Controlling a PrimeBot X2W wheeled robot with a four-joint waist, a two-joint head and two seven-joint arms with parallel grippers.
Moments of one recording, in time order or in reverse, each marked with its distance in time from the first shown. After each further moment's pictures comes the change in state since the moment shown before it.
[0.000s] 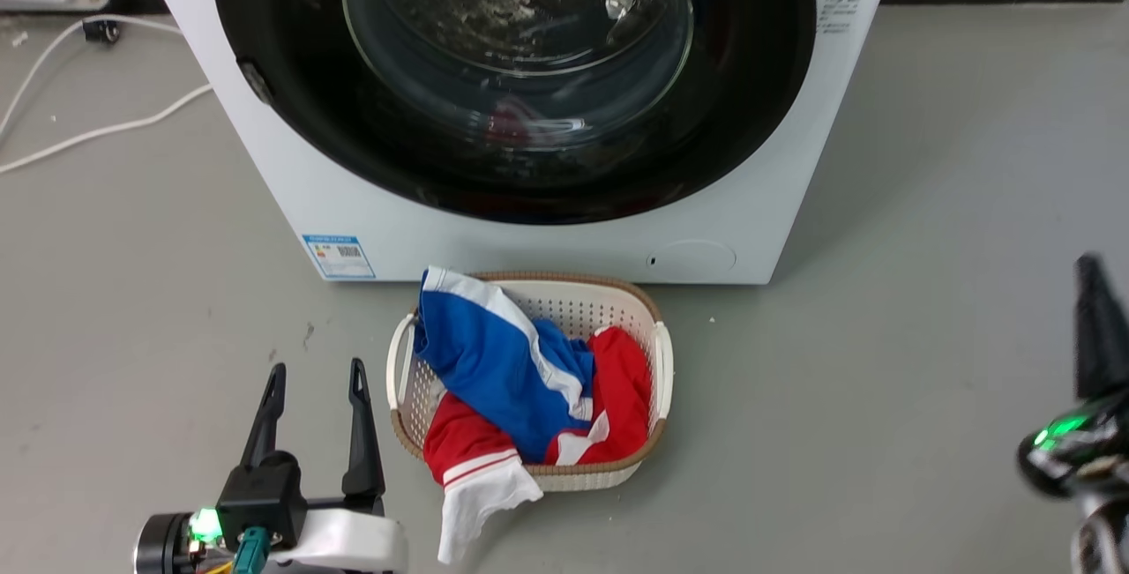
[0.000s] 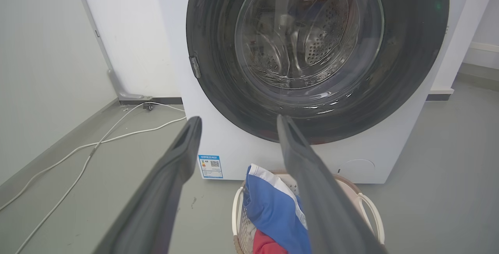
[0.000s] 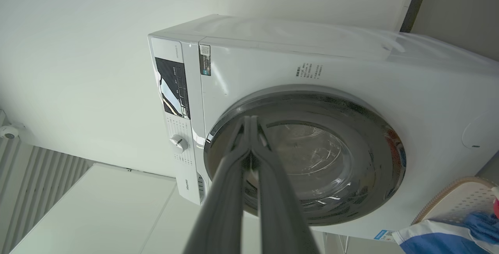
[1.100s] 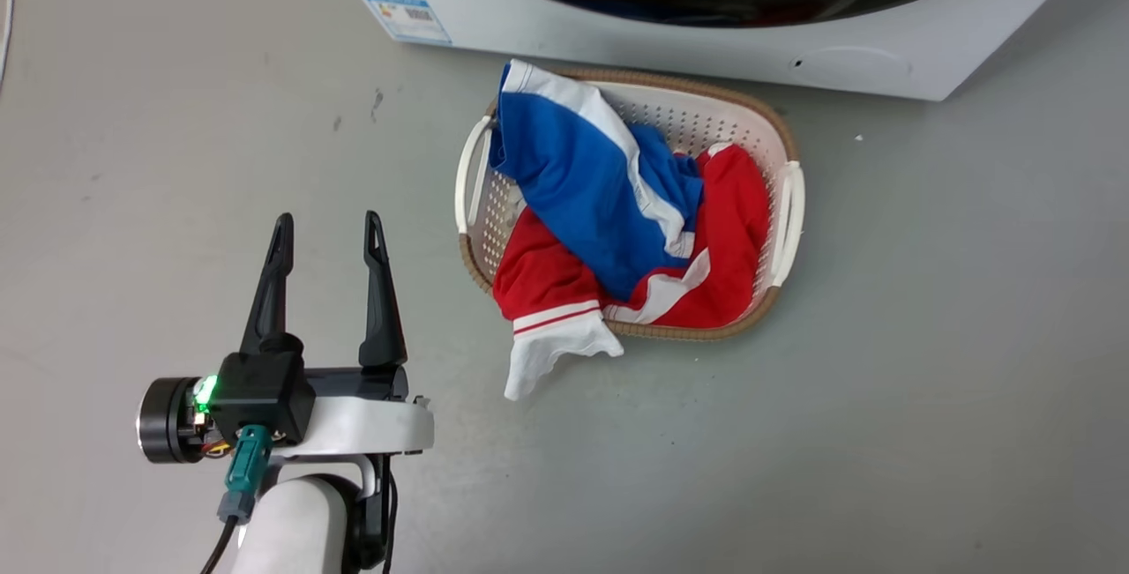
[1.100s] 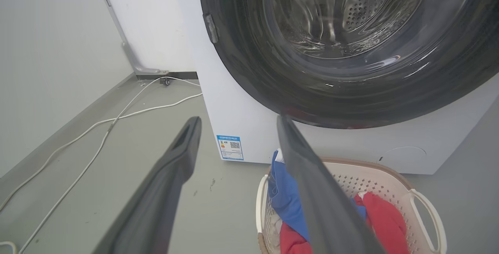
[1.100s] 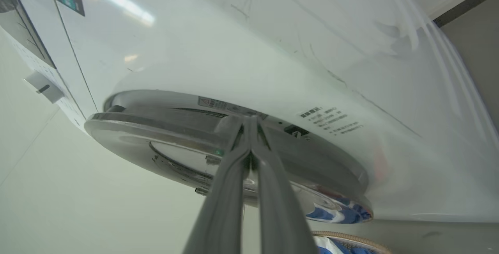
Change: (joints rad) left arm -0.215 0.000 -0.057 -0.063 -0.023 0.022 0.000; right arm -0.908 -0.465 0.134 0.463 -0.176 0.000 0.415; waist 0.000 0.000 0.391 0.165
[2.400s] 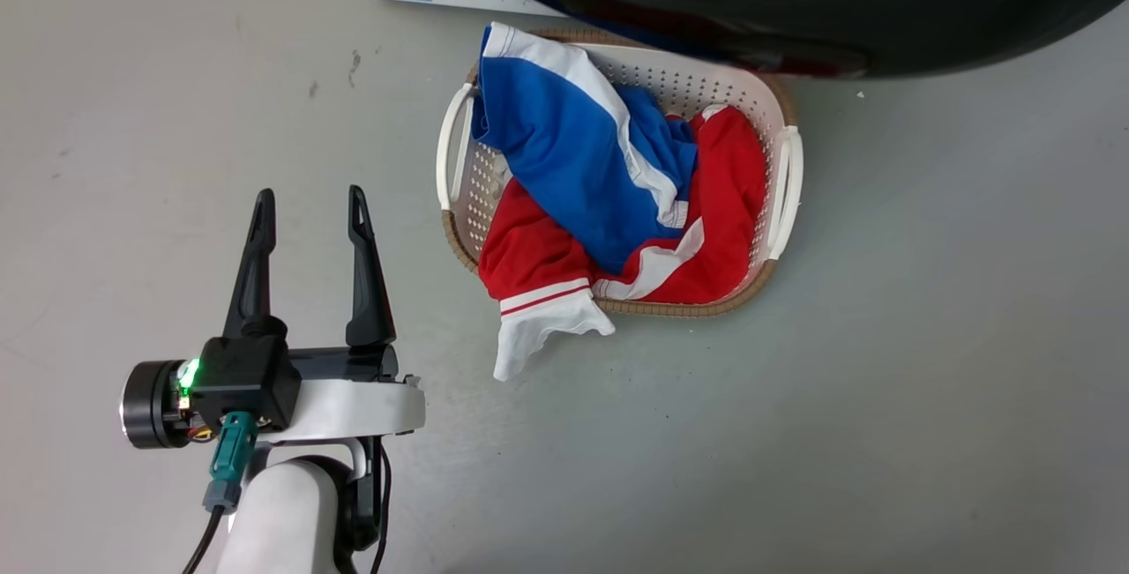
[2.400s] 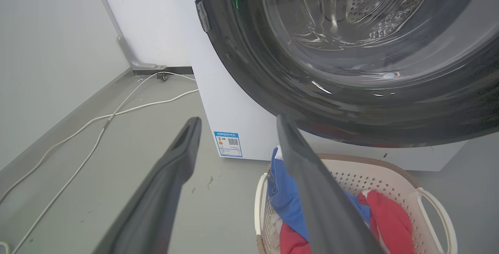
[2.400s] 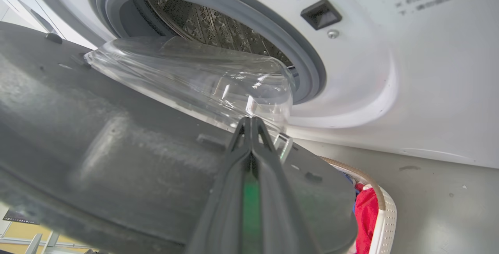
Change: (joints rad) left arm -0.032 0.000 0.013 -0.016 -0.002 0.012 0.000; right arm 0.041 0.089 0.062 -0.175 -0.151 -0.001 0.260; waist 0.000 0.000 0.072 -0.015
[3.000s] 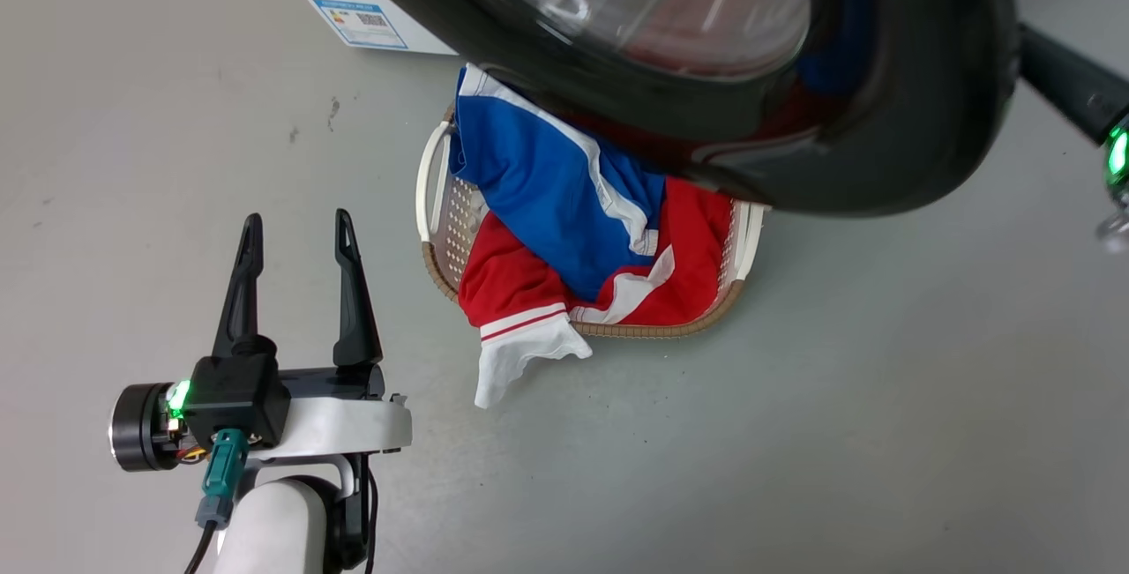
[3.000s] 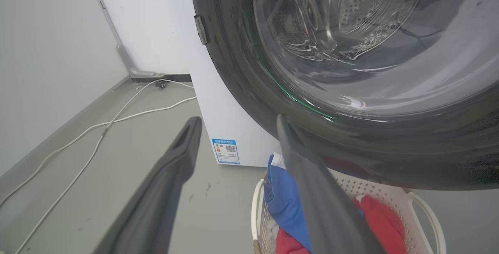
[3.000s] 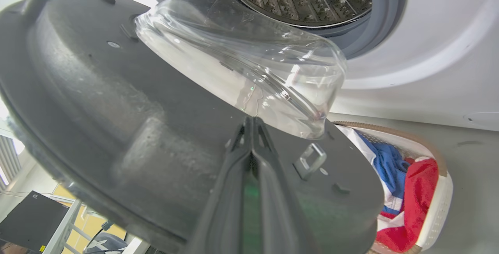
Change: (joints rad) left arm 0.039 0.000 0.030 0.001 0.017 -0.012 0.000; right arm 0.303 0.063 0.031 -0.301 0.085 0.000 -0.019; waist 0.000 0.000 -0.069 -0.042
